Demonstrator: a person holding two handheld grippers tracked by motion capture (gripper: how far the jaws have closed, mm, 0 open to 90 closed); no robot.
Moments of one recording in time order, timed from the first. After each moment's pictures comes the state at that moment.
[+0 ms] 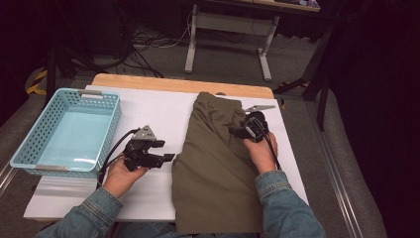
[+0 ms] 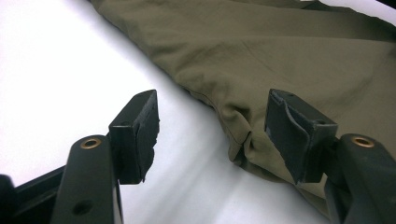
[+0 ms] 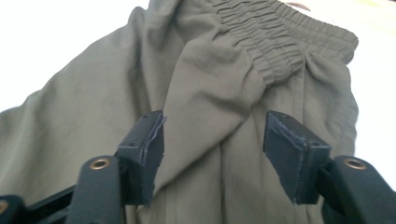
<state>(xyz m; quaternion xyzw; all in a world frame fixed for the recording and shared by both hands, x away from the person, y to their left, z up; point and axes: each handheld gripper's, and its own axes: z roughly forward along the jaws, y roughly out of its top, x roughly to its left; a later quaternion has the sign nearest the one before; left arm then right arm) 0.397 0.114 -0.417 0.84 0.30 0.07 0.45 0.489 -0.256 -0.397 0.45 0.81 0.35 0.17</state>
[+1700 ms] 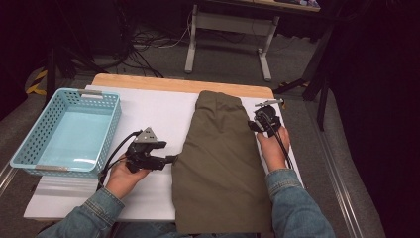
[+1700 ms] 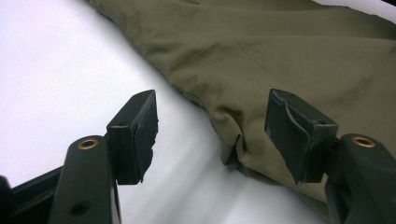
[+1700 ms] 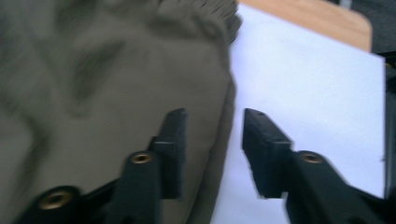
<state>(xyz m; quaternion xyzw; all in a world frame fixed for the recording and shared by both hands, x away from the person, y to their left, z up) 0.394 0.108 -0.421 0.84 0.29 0.08 0.45 0.498 -0.289 -0.388 0.50 0.79 0.25 0.25</state>
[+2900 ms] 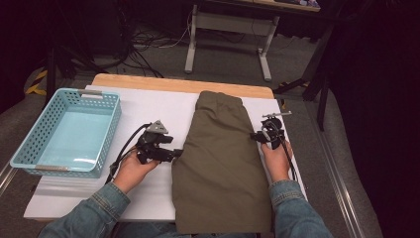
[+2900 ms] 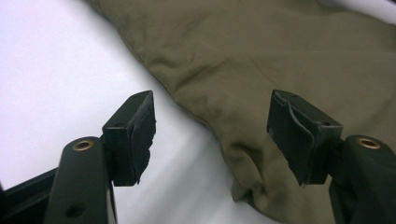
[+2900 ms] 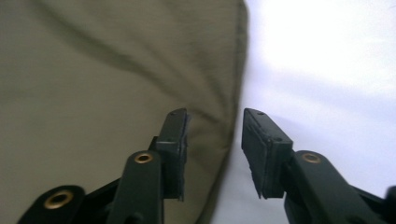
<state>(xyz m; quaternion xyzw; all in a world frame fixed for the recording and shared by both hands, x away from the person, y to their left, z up) 0.431 0.079 -0.421 0.85 0.32 0.05 0.41 0.485 -0.320 -0.422 0.55 0.76 0.29 0.16</state>
